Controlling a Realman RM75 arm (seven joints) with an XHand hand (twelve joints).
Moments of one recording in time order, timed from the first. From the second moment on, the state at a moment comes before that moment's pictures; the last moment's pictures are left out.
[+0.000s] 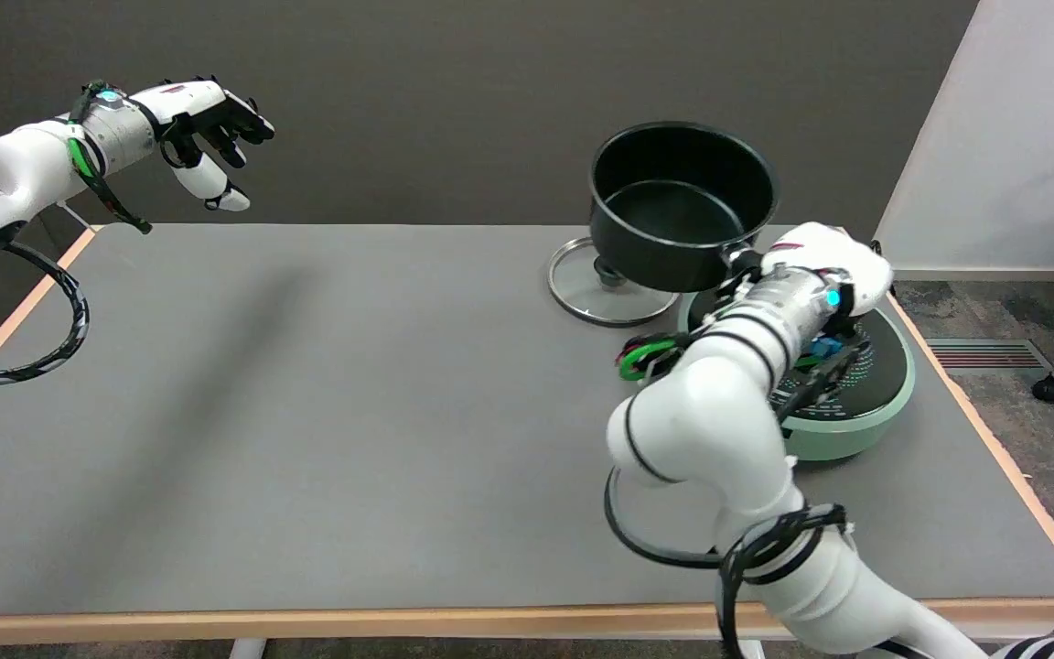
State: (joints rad) arm 0.36 -1.55 -2.03 1.81 1.82 1.67 -2.01
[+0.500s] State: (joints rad) arm 0.34 -1.71 -2.16 1.56 1.72 1.77 -1.82
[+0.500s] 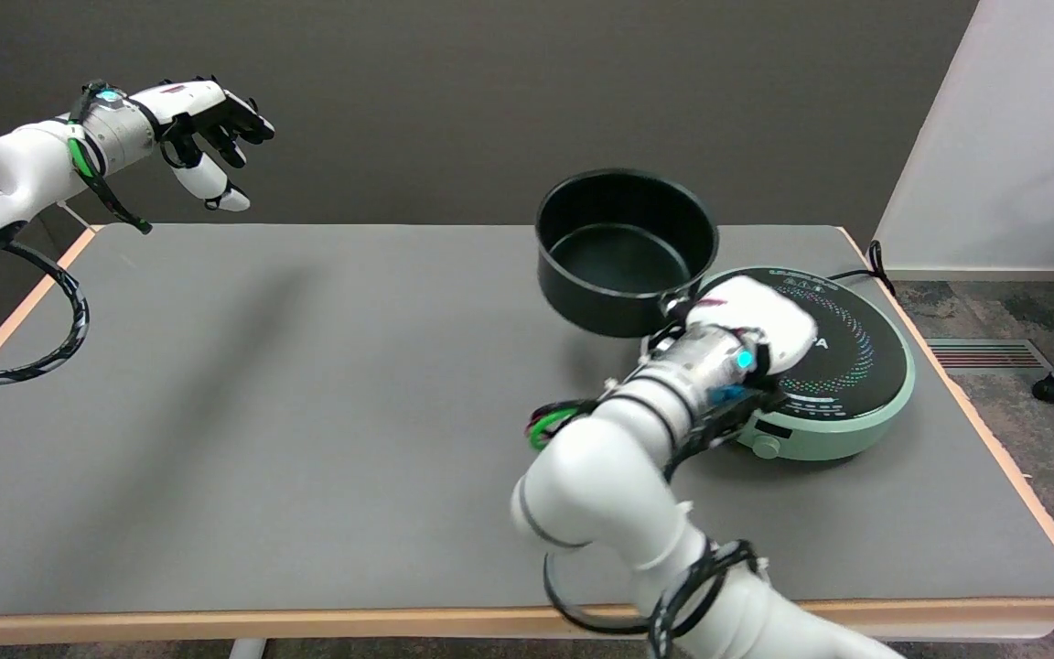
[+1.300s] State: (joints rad) arm 0.39 -1.85 -2.28 1.18 1.77 1.83 -1.44
